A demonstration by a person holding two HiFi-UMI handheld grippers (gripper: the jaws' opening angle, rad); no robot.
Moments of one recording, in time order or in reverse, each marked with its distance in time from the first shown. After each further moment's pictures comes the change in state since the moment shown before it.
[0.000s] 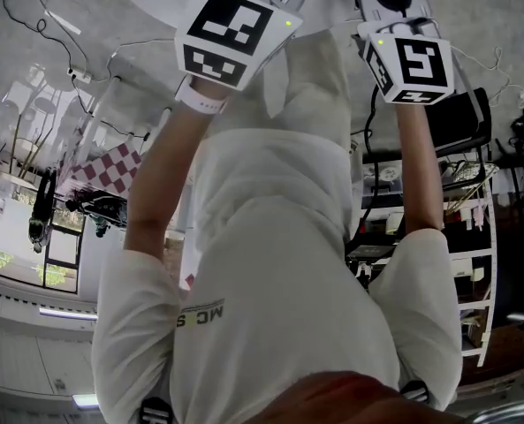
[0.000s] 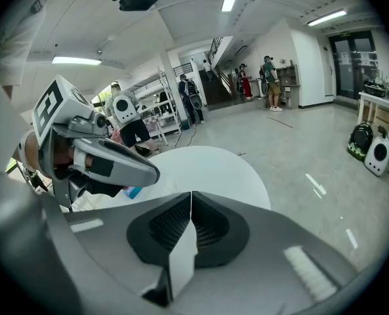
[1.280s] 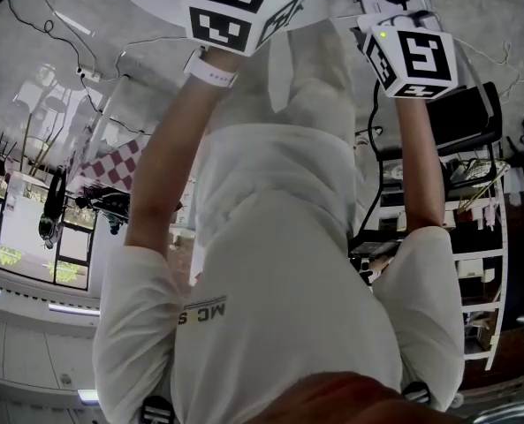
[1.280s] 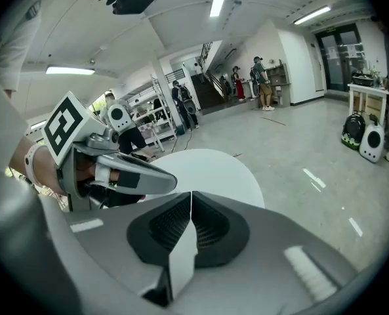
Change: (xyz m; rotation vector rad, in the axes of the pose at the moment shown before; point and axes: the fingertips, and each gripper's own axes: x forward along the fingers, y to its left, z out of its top) left arm 0.030 -0.003 0.000 -0.017 -0.013 0.004; right arm -0.019 -0.007 -0.003 0.072 -0.049 -0.020
